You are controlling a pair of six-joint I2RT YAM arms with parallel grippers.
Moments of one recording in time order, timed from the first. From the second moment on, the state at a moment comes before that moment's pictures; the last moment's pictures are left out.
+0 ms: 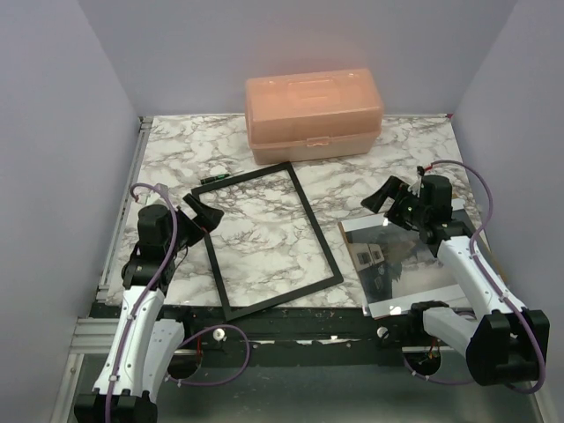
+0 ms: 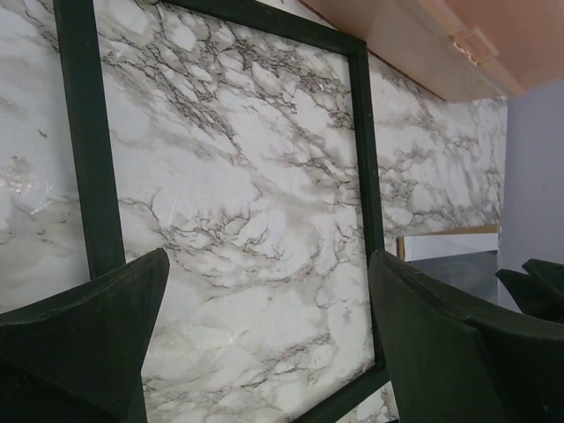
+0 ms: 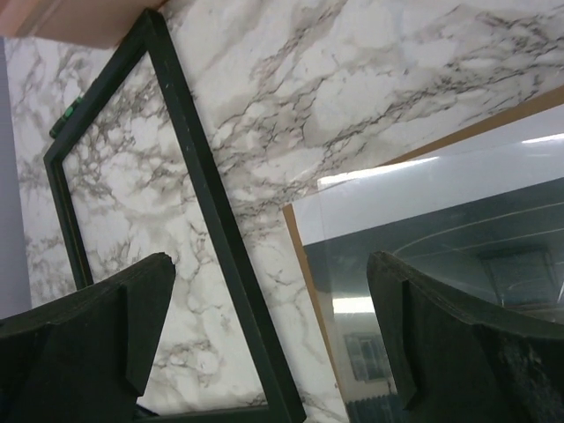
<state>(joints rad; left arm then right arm) -0.04 0.66 0.55 -0.37 0.22 -0.74 0.07 1.05 0.67 -0.21 -0.26 0.58</state>
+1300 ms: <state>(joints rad) -0.04 0.48 0.88 -0.49 0.42 -0.94 1.00 1.75 1.23 -0.32 -0.23 0.68</state>
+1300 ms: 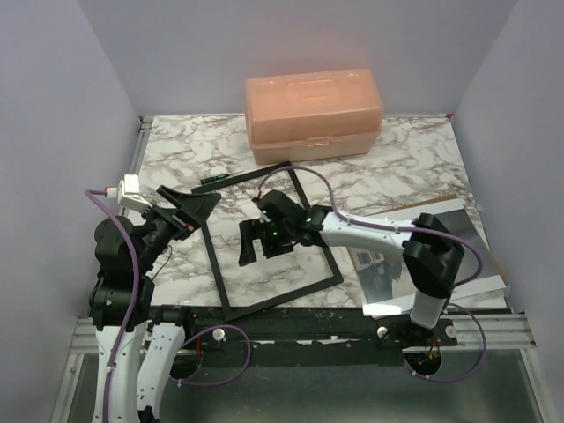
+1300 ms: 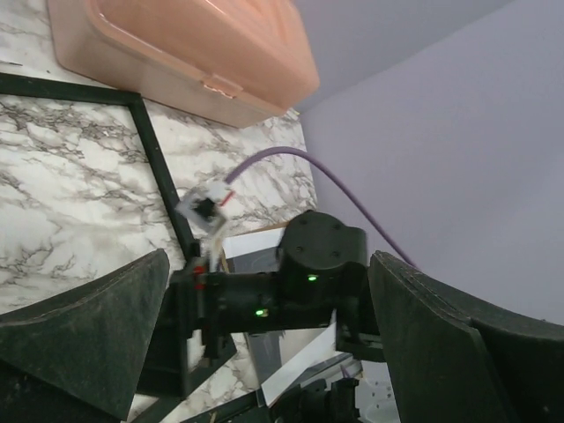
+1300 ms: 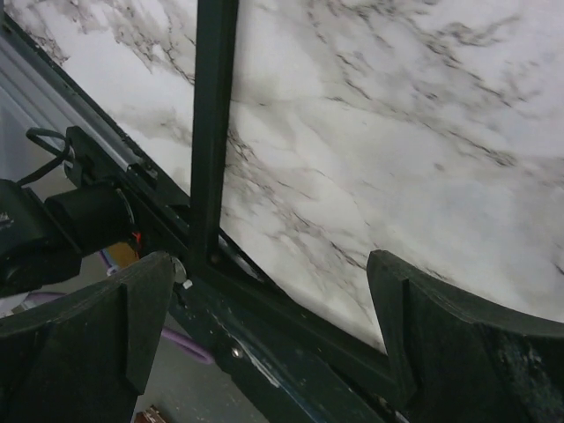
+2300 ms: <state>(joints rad) -0.04 0.34 0.90 -0.34 0.45 -1.07 1.32 2.41 2.09 -0.87 0.15 0.63</state>
